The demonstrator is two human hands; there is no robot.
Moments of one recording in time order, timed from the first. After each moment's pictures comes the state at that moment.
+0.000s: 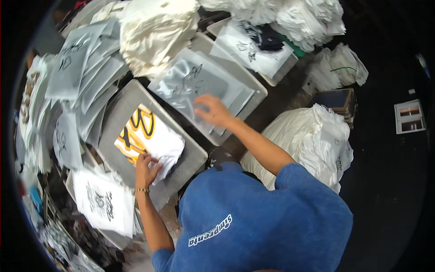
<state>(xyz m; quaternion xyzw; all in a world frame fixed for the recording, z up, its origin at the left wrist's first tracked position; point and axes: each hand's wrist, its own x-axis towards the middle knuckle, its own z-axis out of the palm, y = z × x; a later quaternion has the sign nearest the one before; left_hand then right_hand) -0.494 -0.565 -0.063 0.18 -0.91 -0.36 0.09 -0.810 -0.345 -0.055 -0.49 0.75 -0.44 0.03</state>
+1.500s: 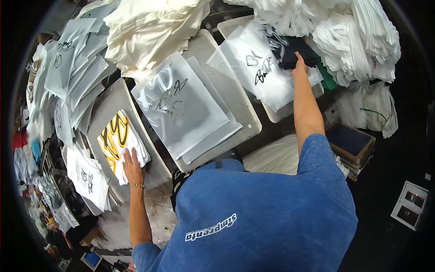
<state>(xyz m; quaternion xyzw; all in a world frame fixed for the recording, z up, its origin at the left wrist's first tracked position) -0.595 -0.461 -0.076 0.39 -0.92 0.02 -0.04 -1.334 -0.193 -0.112 0.21 0.56 -0.79 0.11</state>
